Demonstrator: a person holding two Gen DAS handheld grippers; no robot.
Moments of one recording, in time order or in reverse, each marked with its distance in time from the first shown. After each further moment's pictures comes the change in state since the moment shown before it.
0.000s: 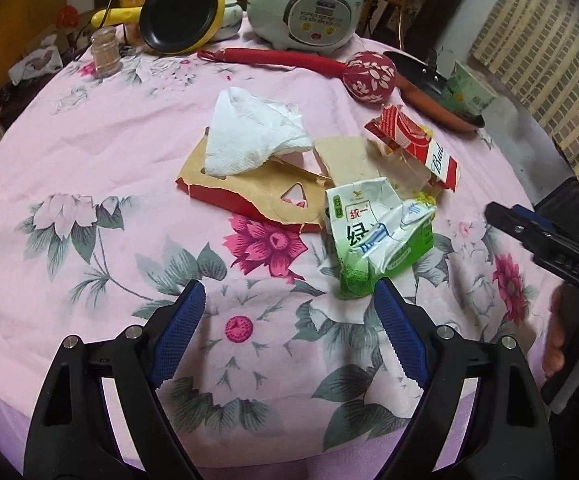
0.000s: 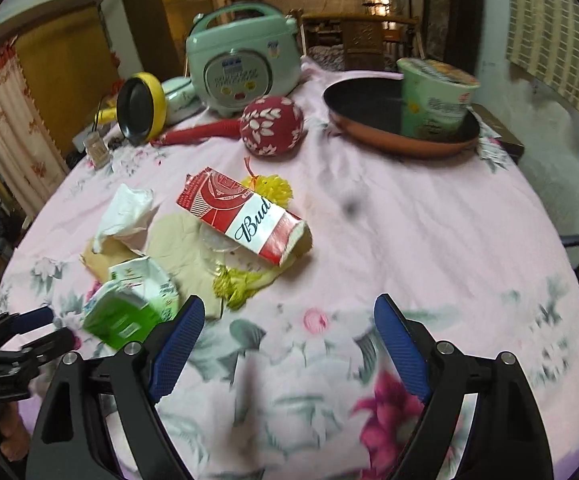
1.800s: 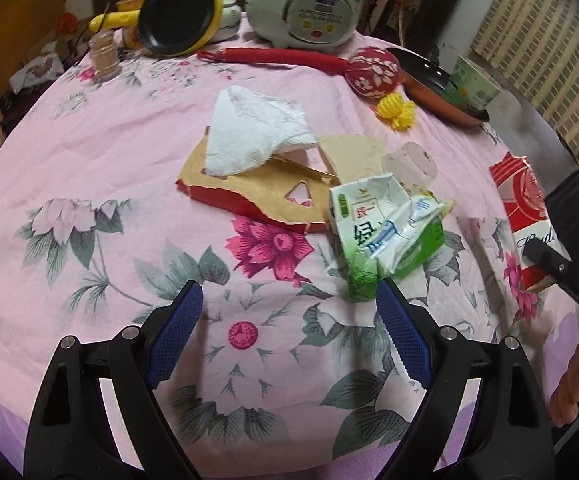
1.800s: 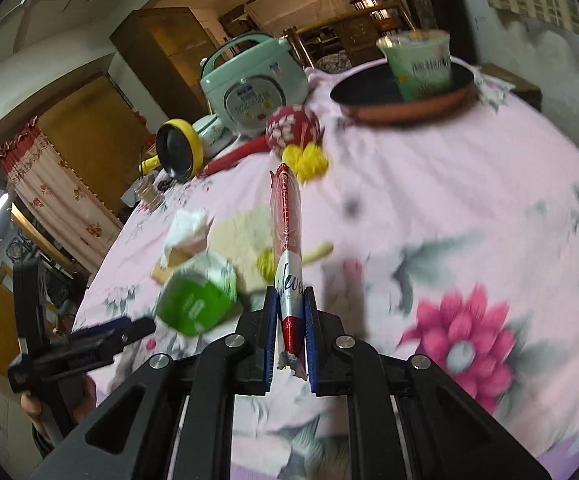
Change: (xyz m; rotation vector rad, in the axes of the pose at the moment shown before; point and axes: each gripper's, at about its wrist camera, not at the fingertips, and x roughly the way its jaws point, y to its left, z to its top) left arm 0.008 -0.009 -0.003 0.053 -0.004 0.032; right arm -0.032 -0.022 -0.054 0.243 -0.090 0.276
